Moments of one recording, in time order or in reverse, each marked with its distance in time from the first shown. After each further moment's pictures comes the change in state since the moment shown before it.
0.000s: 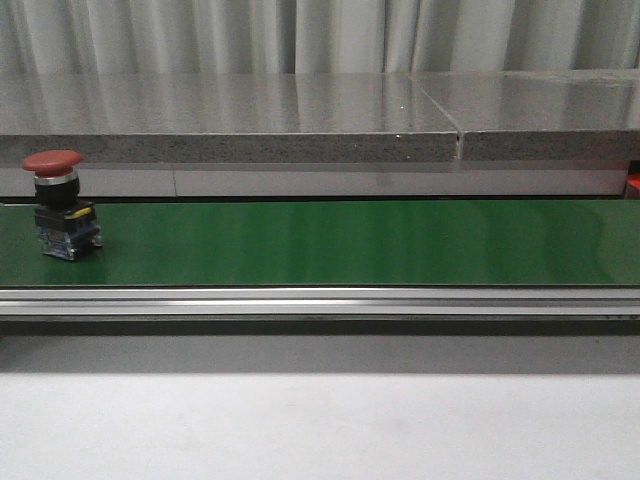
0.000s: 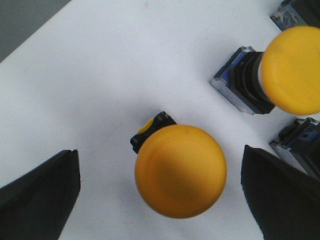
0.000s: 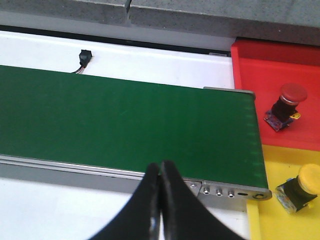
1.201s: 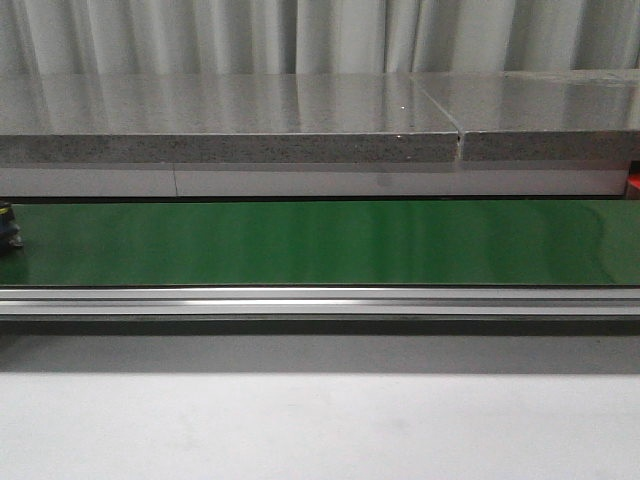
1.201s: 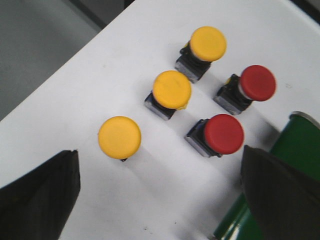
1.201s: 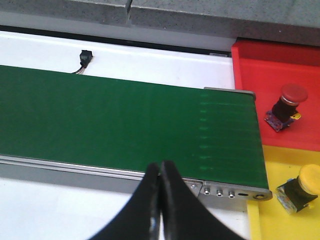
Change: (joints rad) left arm -0.042 -0.329 -0.013 -0.023 0.122 0.001; right arm 0.000 0.000 0.000 0.000 -0.002 0.000
